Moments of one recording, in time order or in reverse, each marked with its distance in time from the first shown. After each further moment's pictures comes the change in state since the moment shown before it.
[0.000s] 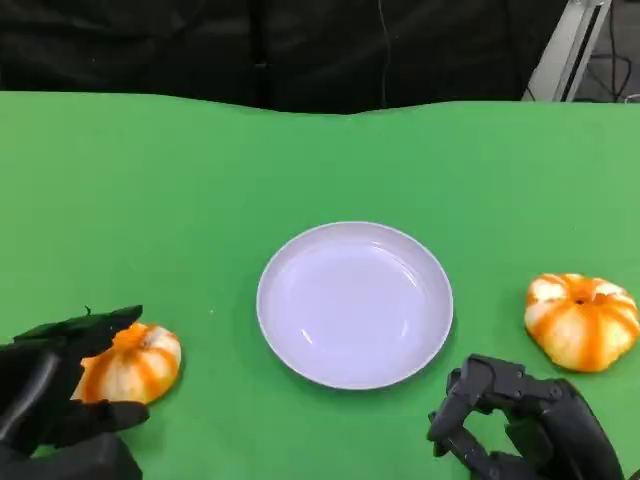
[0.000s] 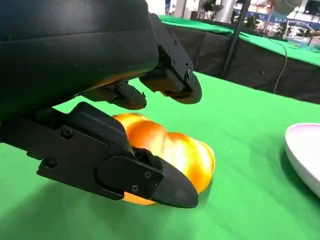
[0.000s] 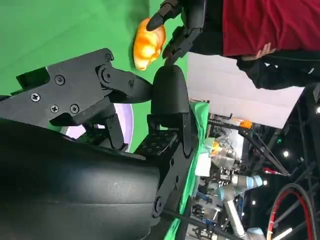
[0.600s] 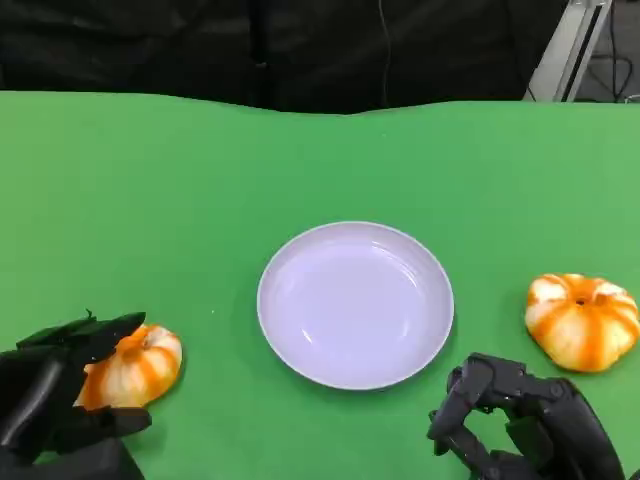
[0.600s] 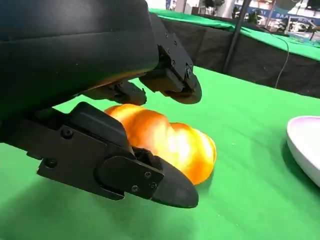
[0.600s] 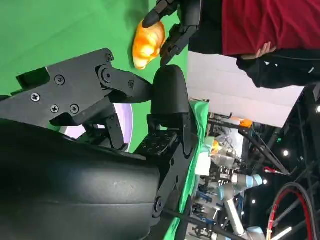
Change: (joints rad) left arm -0.001 0.002 -0.033 0.016 -0.012 -0.001 0.022; right arm 0.002 0.000 0.000 -0.002 -0.002 0.000 -0.006
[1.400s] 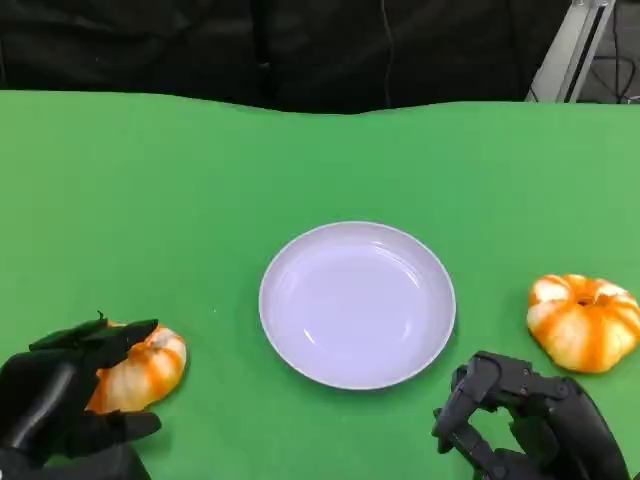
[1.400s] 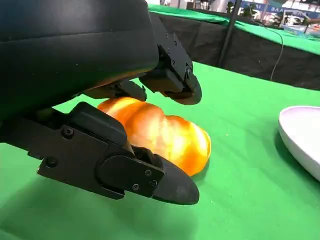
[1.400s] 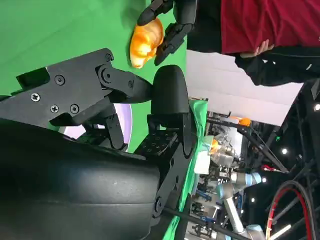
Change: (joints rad) left arm 0.000 0.004 -0.052 -0.017 -0.004 0.024 -0.004; right arm 0.000 -0.001 -0.007 0.001 0.016 0.000 0.009
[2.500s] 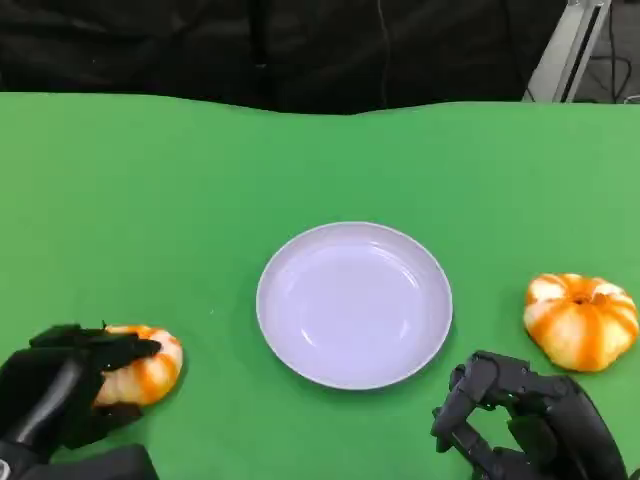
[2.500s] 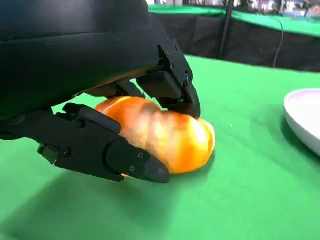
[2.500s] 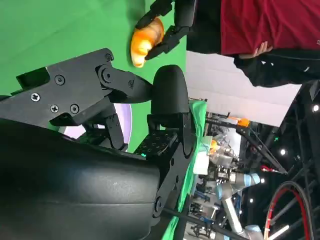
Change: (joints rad) left arm 0.006 0.020 -0.045 -0.071 0.017 0.110 -0.003; right arm -0.016 0.001 -0.001 0.030 0.006 -0.018 0.010
